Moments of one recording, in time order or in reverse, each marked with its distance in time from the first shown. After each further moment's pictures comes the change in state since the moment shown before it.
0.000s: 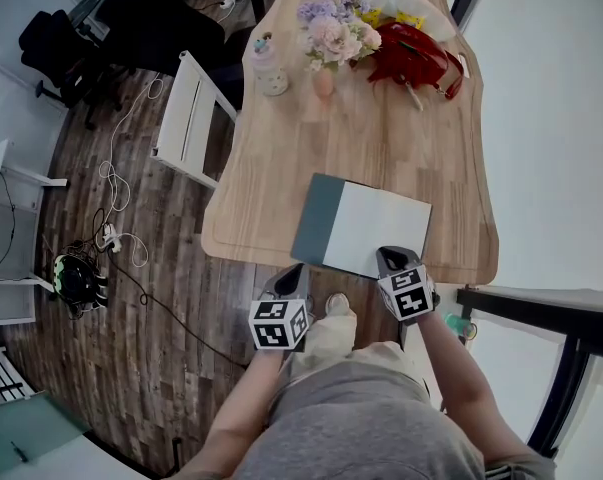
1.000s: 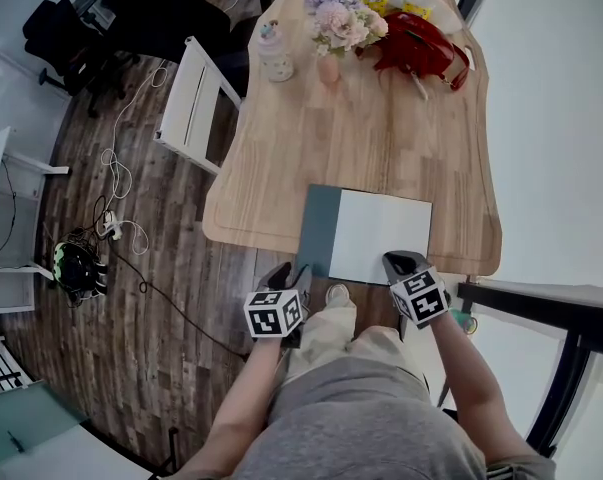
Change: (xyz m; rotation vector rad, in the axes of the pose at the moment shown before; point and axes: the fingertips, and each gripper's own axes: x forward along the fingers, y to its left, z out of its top) left arm -0.003 0.021 -0.054 -0.113 0.110 0.016; right arm -0.025 0.020 -0.031 -0.041 0.034 0.129
